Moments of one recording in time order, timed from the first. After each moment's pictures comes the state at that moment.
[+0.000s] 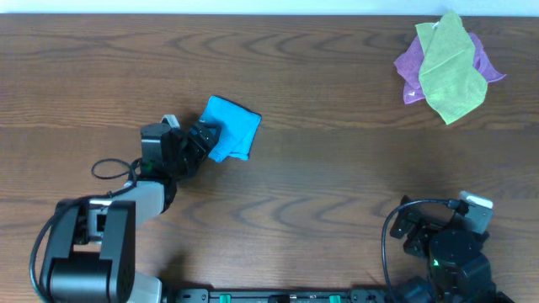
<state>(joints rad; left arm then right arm) -0.05 1.67 0.52 0.46 0.44 -1.01 0.49 0.35 0.74 -1.10 0.53 0.62</state>
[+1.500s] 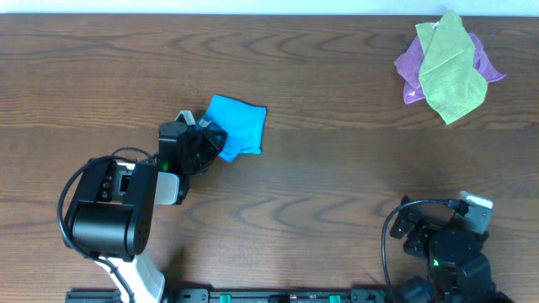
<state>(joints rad) -0.12 1.91 0.56 0.70 0.44 -0.98 0.49 0.35 0.74 -1.10 0.53 0.62</state>
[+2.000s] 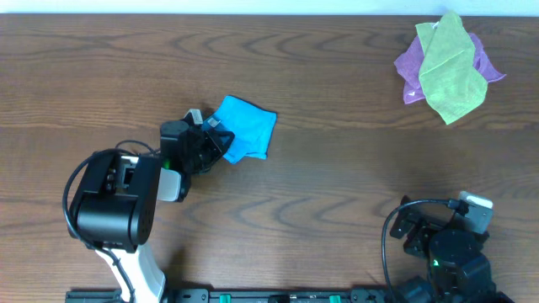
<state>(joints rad) -0.12 1.96 0.59 0.75 0.58 -0.93 0.49 0.35 0.74 -1.10 0.53 0.62</state>
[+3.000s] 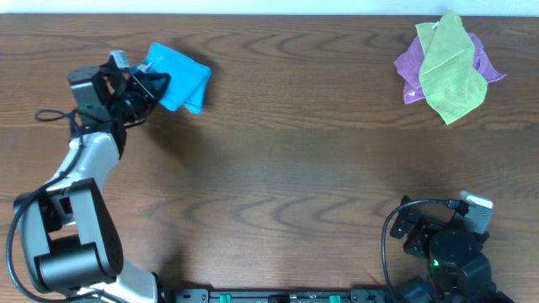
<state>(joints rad) 0.24 1.75 0.99 0.20 0.73 -0.75 0.49 0.35 0.74 -1.10 0.53 0.62</state>
